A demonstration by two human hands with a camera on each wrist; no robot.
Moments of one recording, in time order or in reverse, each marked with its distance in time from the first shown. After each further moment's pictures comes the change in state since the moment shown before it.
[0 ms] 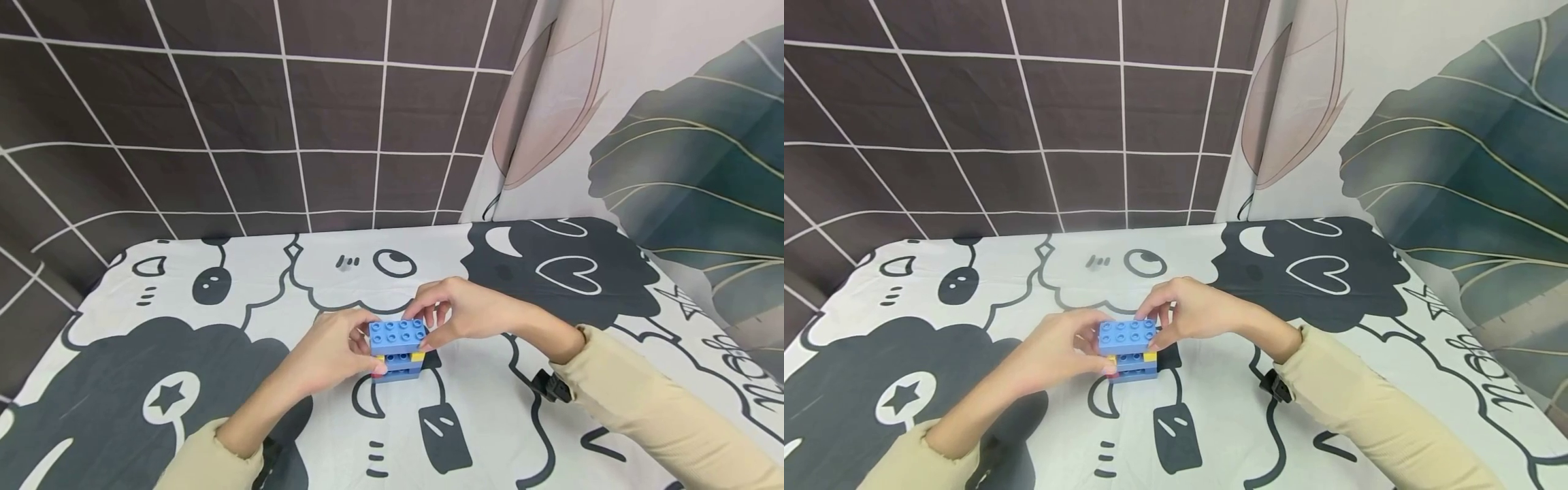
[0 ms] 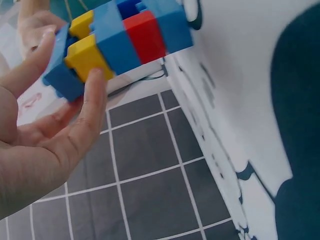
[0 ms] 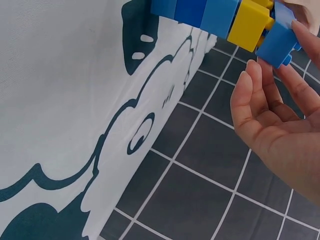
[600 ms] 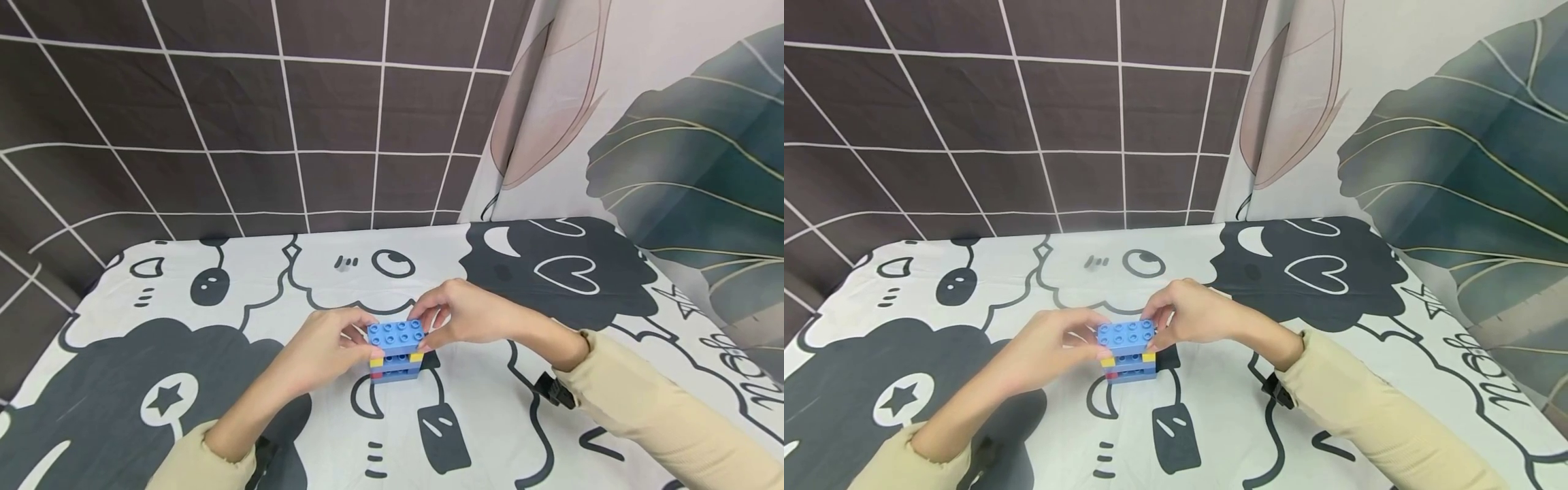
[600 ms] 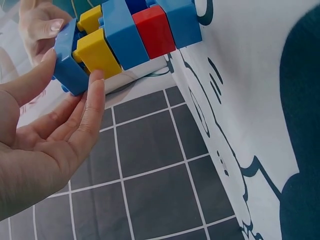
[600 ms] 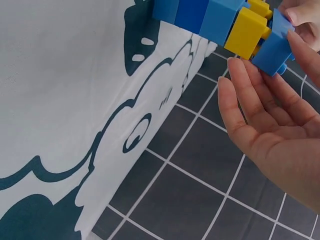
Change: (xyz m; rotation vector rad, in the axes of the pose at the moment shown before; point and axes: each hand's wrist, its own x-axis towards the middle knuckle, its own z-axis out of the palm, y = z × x) left_hand -0.004 0.005 -0.009 -0.042 0.010 0.020; right_hand -0.003 -0.010 0.004 -0.074 0.044 0.130
